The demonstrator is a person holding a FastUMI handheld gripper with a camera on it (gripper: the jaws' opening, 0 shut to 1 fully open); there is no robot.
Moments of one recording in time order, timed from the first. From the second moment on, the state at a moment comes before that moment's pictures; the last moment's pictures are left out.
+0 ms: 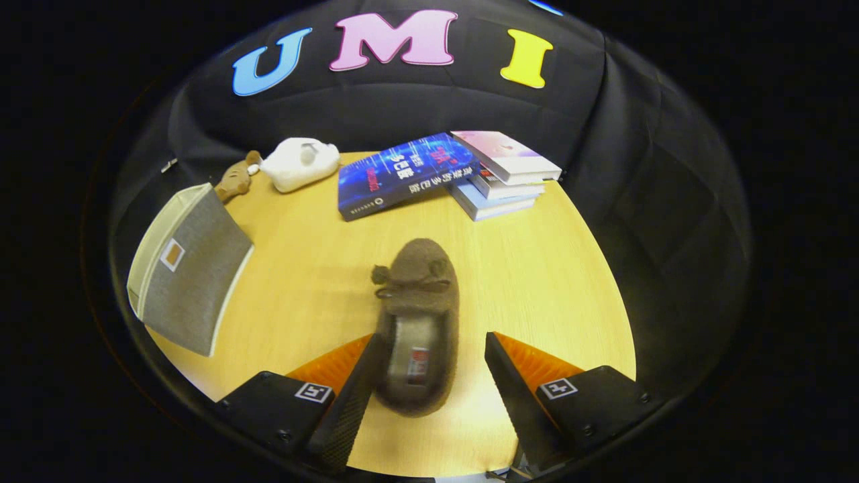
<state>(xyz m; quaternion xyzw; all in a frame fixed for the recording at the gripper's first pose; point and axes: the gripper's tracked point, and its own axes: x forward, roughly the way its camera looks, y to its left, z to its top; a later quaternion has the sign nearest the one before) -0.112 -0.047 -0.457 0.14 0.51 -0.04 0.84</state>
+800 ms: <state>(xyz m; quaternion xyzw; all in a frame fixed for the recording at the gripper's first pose) -0.071 -0.048 -0.511 0.12 0.53 -0.05 0.84</state>
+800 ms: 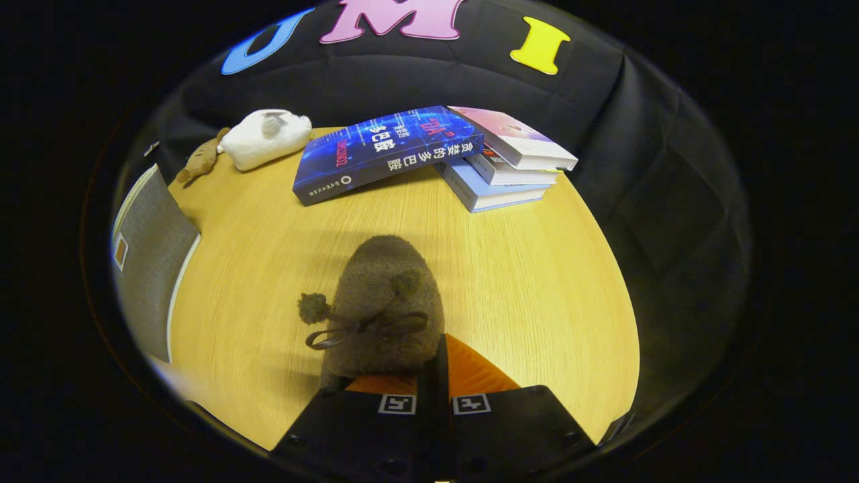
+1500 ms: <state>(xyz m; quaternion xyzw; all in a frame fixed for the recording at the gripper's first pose) 0.021 0.094 -0.271 0.26 0.43 0.02 0.87</state>
